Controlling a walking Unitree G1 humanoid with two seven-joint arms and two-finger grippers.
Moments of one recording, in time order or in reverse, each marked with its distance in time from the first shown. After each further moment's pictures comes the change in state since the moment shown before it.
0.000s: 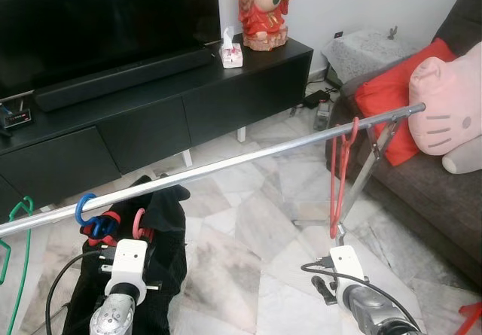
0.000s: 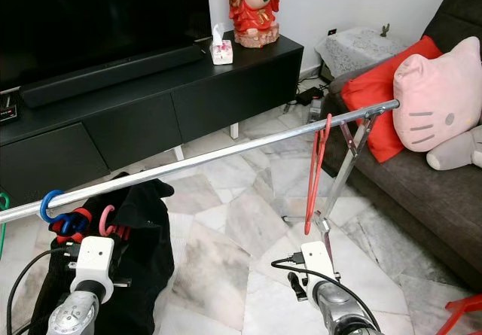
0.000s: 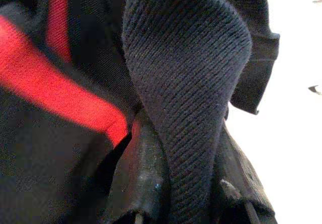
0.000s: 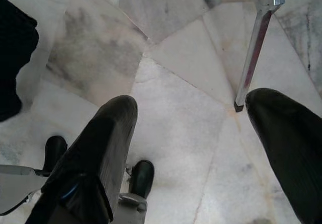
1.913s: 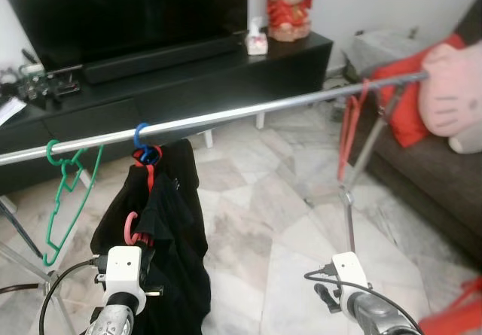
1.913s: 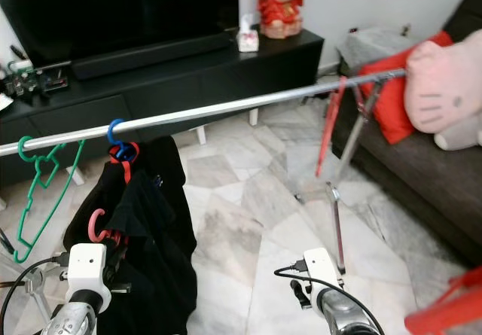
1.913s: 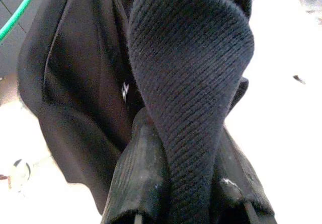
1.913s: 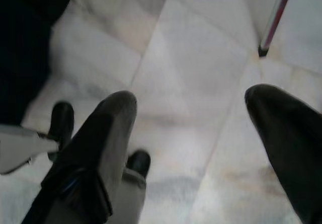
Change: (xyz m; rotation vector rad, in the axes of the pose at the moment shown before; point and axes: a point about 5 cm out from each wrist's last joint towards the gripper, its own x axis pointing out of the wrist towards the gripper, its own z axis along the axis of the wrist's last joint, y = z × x) left arm -0.019 -0.012 0.015 -0.095 -0.024 -0.025; right arm -0.005 -0.009 -0.024 -0.019 0.047 0.004
